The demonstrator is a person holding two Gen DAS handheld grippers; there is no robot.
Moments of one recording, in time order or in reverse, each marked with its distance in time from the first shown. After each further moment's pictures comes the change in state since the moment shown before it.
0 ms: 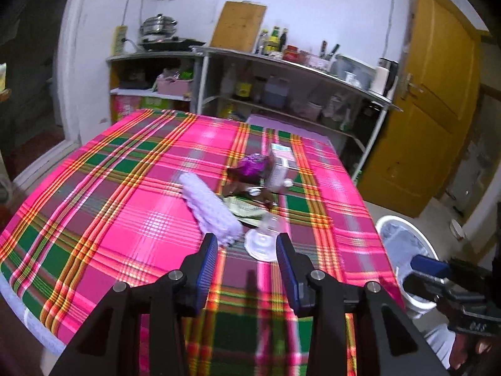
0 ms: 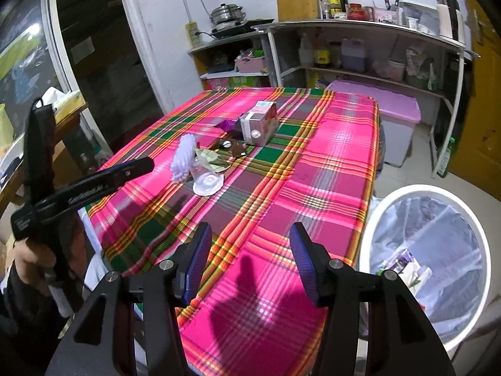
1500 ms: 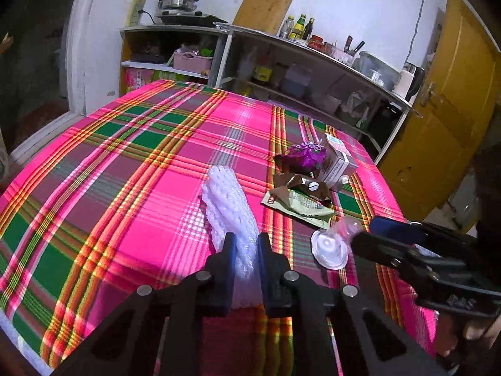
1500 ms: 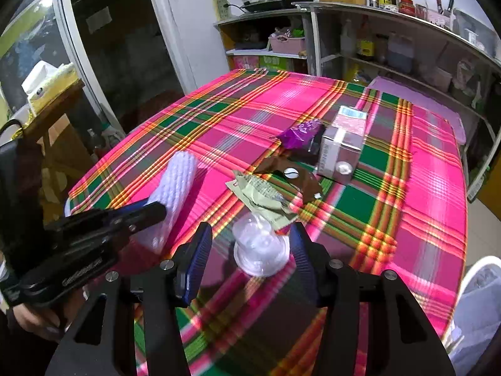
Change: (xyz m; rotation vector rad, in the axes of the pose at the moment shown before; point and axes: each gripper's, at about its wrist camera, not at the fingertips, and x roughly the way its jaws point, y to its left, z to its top) left arm 0.042 0.069 -0.001 -0.086 0.068 -0.013; right arm 0.126 0.064 0.069 -0.109 0.108 0.046
